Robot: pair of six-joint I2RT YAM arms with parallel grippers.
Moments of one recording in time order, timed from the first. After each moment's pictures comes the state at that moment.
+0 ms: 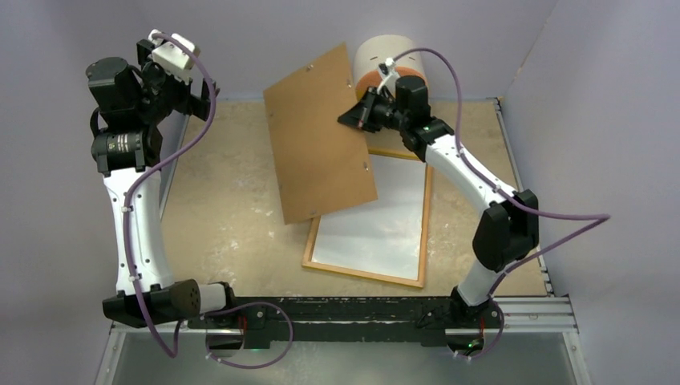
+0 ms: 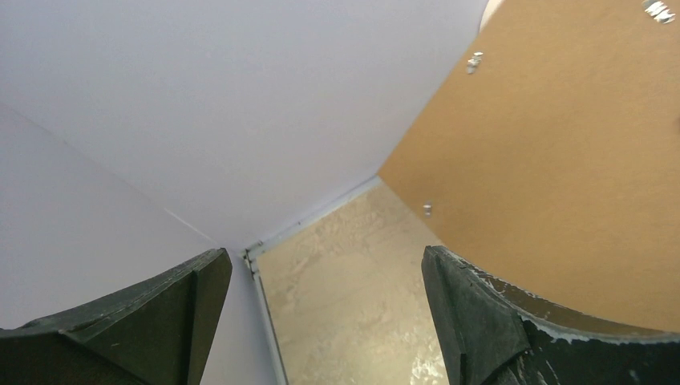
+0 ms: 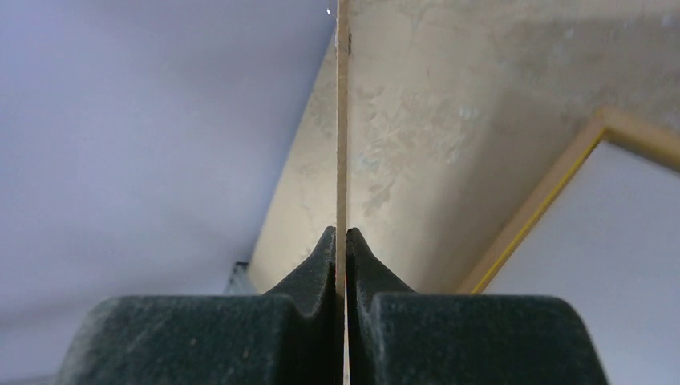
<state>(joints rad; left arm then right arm) 0.19 1.29 1.75 -0.57 0.52 0.43 0.47 1.73 1.59 -0.13 -0.45 0.69</state>
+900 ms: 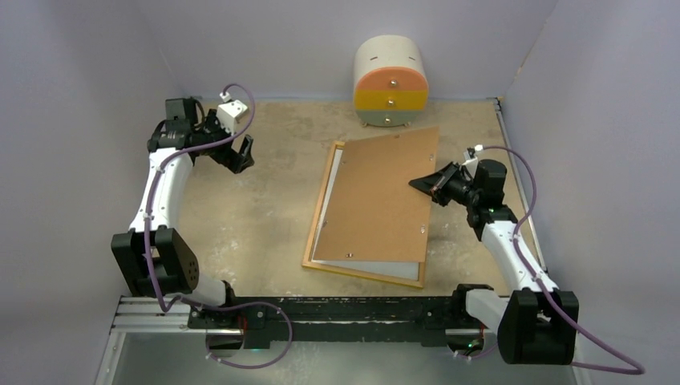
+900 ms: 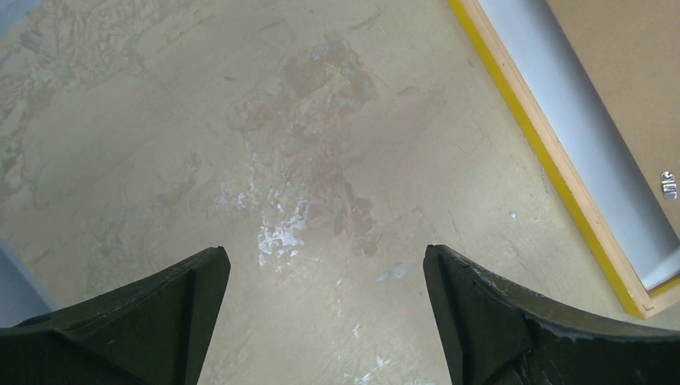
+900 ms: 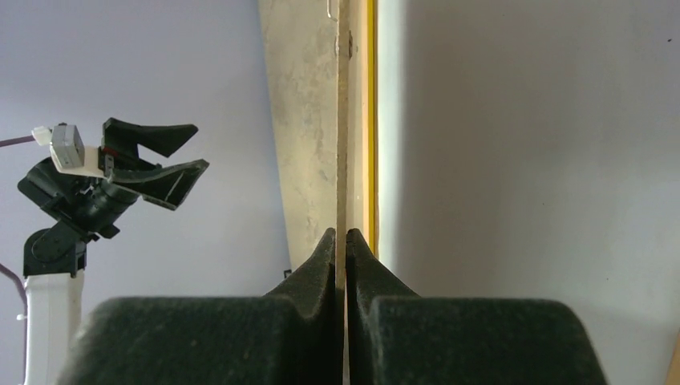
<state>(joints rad) 0.13 1.48 1.37 -0.75 0.57 0.62 -0.03 1.06 0.62 -0.03 -0.70 1.00</state>
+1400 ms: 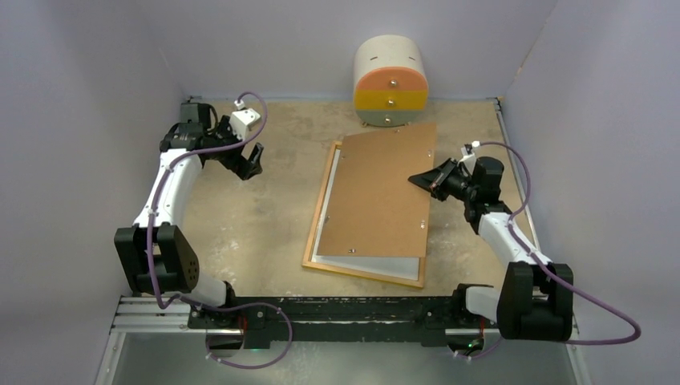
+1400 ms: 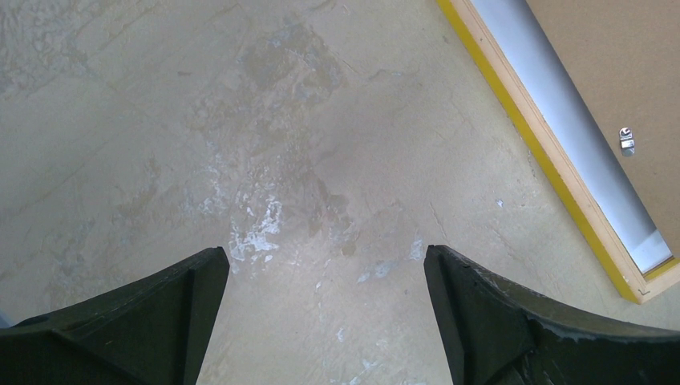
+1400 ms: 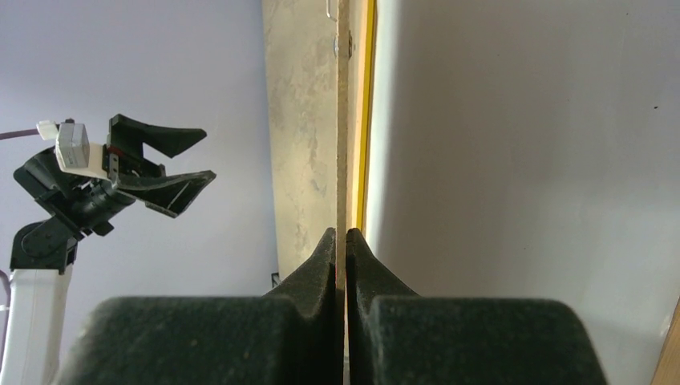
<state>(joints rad) 0.07 1.49 1.33 -0.75 0.54 0.63 -0.05 1.20 0.61 0.15 -0.74 0.97</state>
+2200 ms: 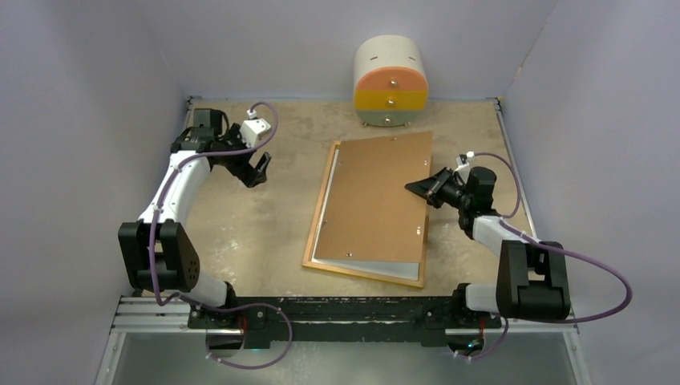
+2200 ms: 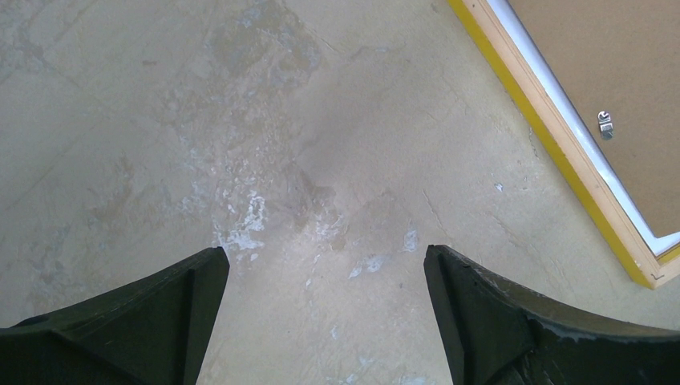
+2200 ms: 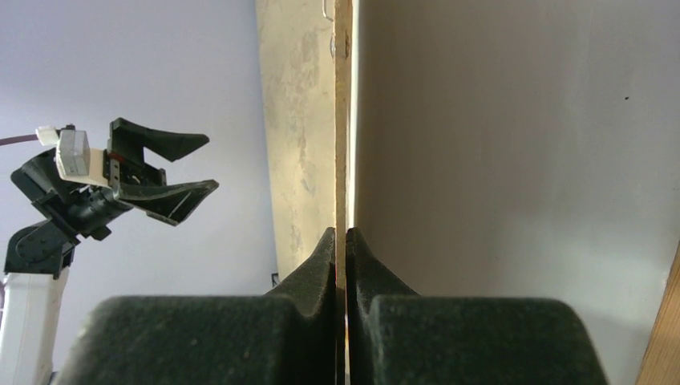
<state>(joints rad) 0.01 1.50 1.28 -0.75 0.49 0.67 -0.05 1.32 0.49 0.40 -0.76 1.01</state>
